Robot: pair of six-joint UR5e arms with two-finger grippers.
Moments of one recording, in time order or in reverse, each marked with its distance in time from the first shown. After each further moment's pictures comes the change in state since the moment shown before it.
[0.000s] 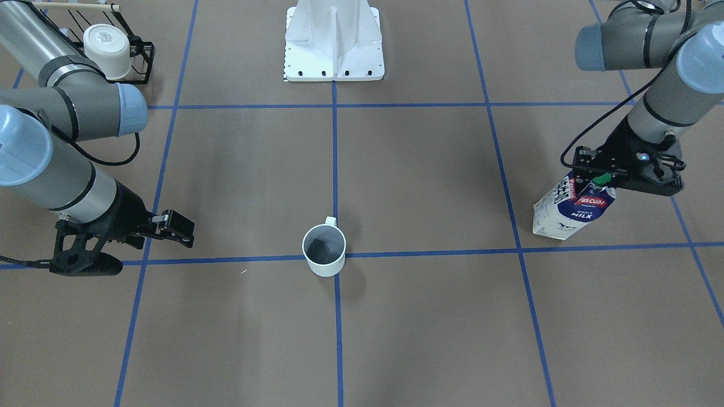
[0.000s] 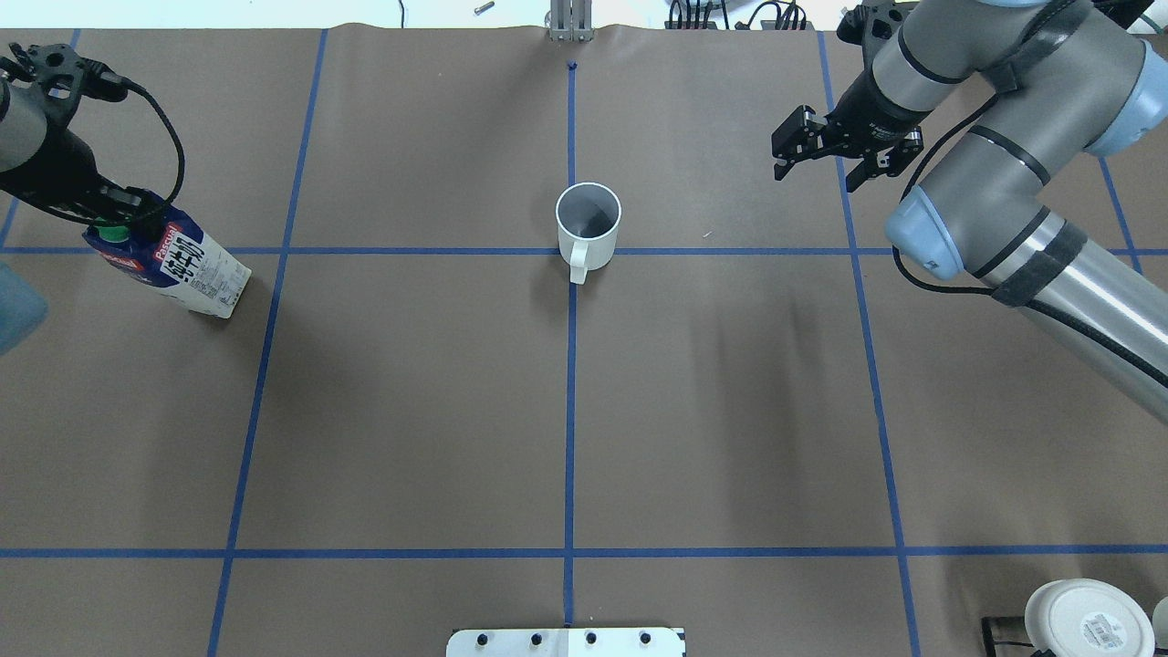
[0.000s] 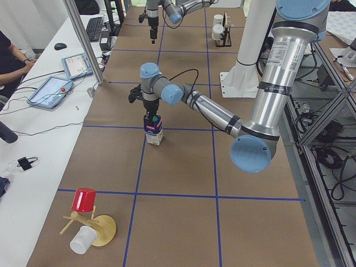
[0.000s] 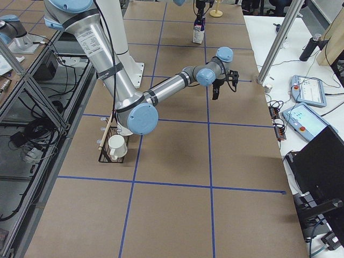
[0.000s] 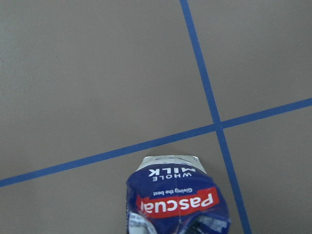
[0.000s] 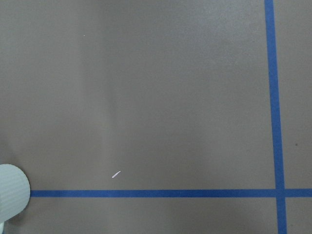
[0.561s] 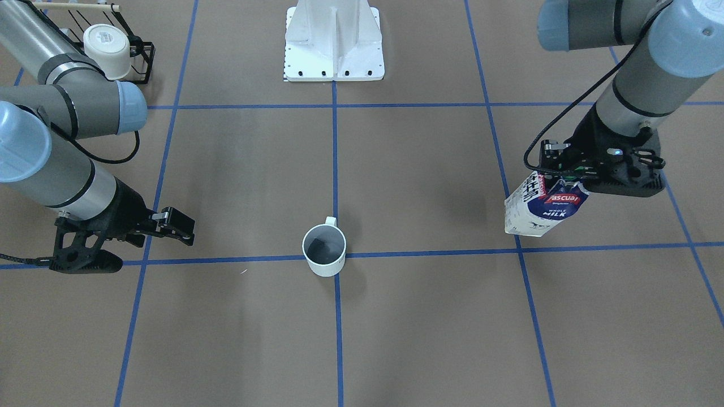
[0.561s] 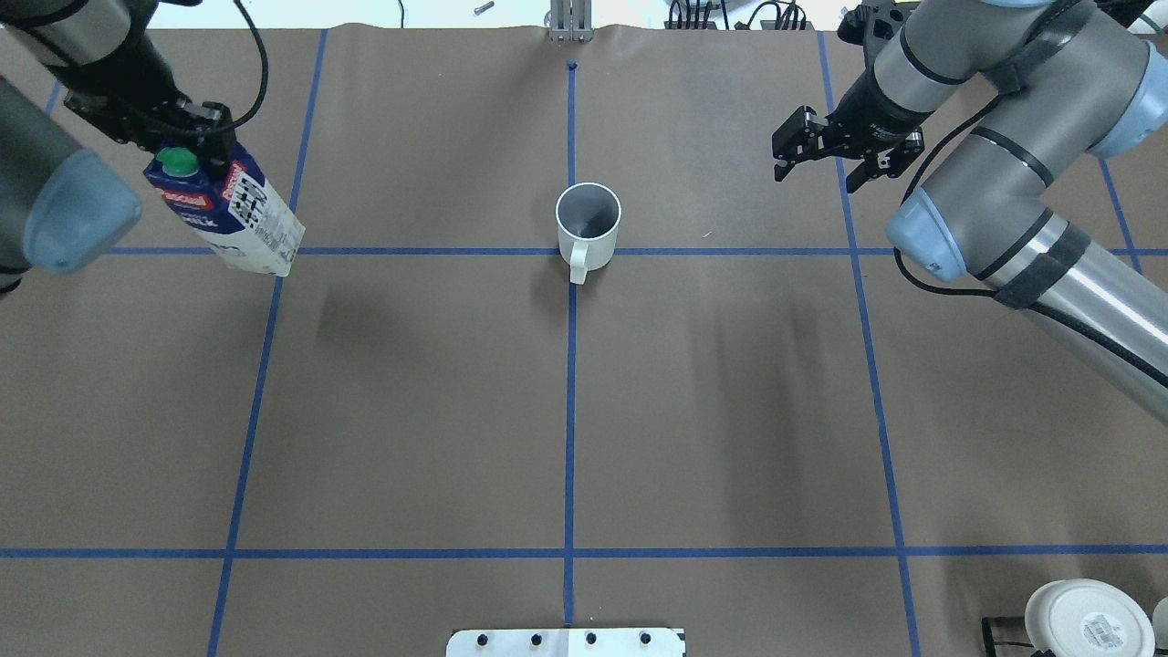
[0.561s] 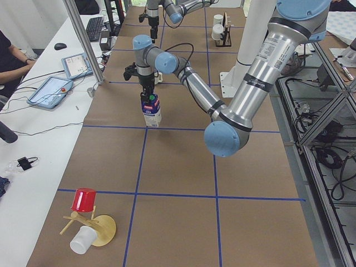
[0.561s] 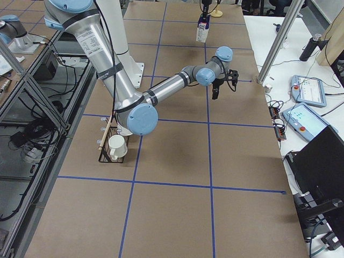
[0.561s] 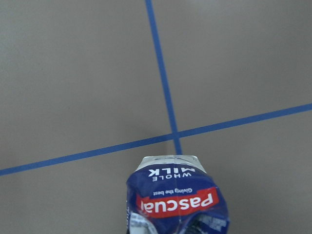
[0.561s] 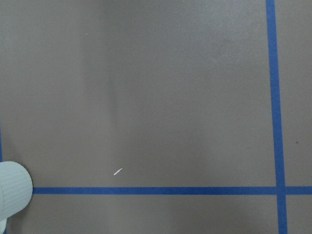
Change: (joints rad) left arm 0.005 -0.347 0.059 0.351 -0.017 -0.094; right arm 0.000 -0.006 0.012 -0.001 0.003 0.000
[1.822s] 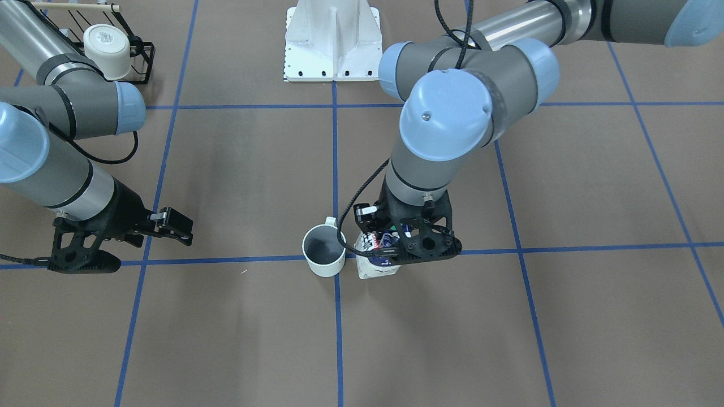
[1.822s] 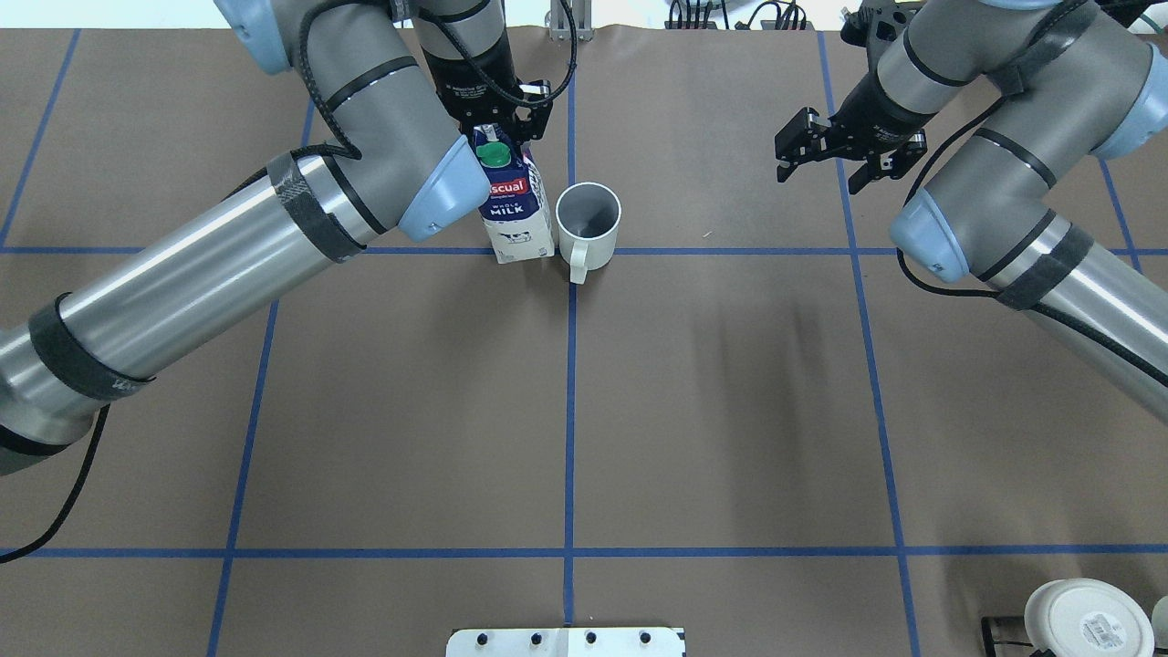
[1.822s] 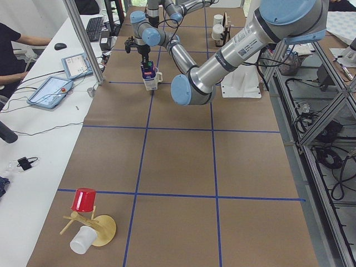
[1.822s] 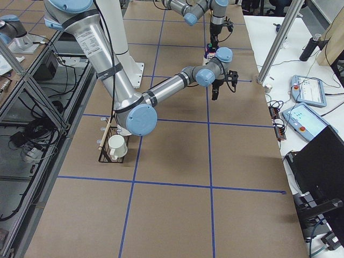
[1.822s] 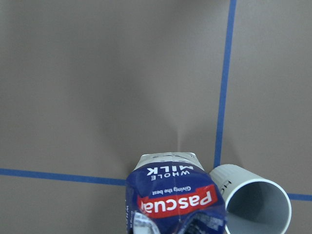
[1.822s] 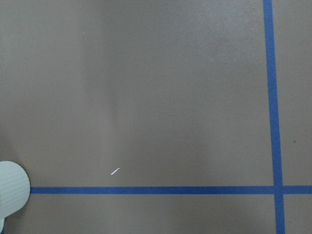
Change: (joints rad) left arm 0.220 -0.427 0.480 -0.255 0.011 -0.491; right arm 0.001 -0.006 0.000 0.003 0.002 0.000
